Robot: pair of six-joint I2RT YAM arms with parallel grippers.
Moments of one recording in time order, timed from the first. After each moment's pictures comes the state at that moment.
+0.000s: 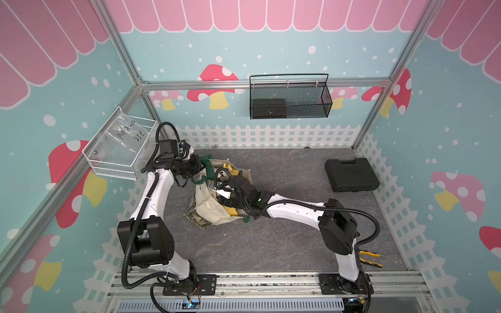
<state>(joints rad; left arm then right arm) 0.16 1.57 1.43 -0.71 0.55 -0.37 0.98 1.98 1.54 -0.05 0.09 -0.43</state>
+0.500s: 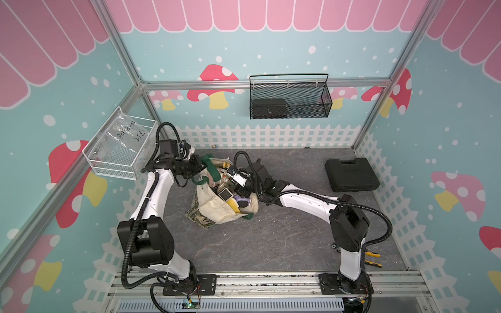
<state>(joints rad) 0.16 1.57 1.43 -0.72 0.58 -0.39 0.87 1.92 1.49 -0.07 -0.04 -0.31</state>
